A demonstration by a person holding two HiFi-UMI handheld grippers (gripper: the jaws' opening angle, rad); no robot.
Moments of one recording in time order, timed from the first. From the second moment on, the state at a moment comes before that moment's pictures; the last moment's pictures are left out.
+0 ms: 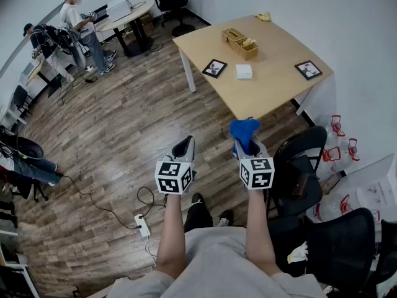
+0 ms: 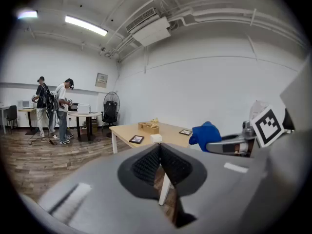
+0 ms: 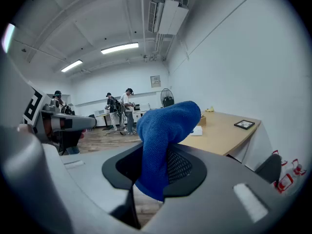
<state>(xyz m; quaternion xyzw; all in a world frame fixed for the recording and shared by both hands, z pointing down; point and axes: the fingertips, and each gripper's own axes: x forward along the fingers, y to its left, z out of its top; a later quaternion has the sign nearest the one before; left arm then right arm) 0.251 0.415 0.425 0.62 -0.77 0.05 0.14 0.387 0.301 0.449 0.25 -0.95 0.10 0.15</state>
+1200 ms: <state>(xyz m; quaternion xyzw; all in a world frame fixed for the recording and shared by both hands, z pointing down) 0.072 0.356 0.429 0.66 -0.73 0.06 0.15 0.234 0.260 0.459 0.28 -0.93 0.19 0.15</state>
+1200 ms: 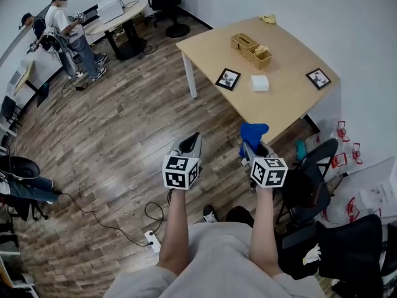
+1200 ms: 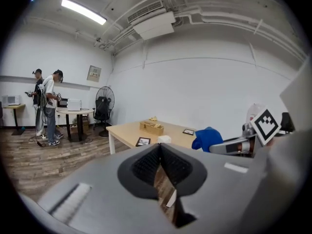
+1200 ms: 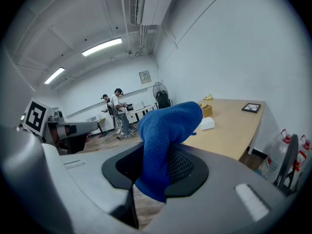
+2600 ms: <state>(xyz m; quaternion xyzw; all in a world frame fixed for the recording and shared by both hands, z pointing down) -0.088 0.057 0.443 0.63 -0.75 0.07 0.17 0.068 -0.042 0.478 0.24 -0.93 0.16 0.23</state>
